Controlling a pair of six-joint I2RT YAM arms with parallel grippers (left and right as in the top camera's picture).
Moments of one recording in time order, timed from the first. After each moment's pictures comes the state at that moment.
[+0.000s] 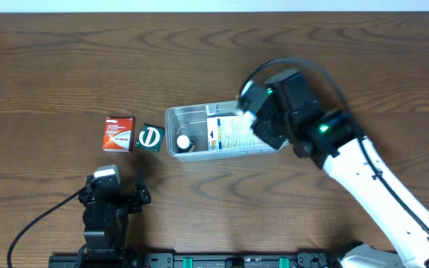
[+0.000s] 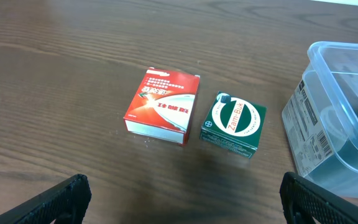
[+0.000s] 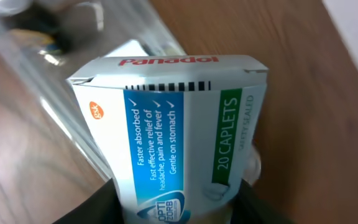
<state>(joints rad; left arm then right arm) -0.03 0.01 0.16 -0.60 -0.14 -0.14 0.56 1.43 1.25 -0.77 0.00 -0.50</state>
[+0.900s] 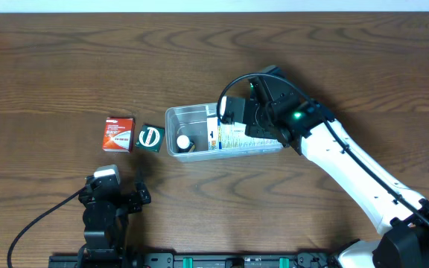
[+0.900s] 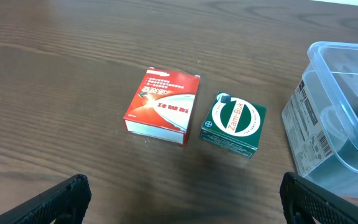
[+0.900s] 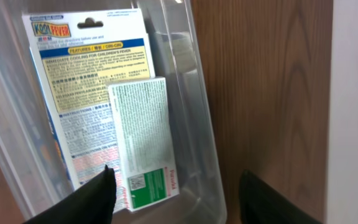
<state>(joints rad) -0.03 0.01 0.16 -0.60 -0.14 -0.14 0.56 1.59 1.25 -0.65 0.04 -0.89</state>
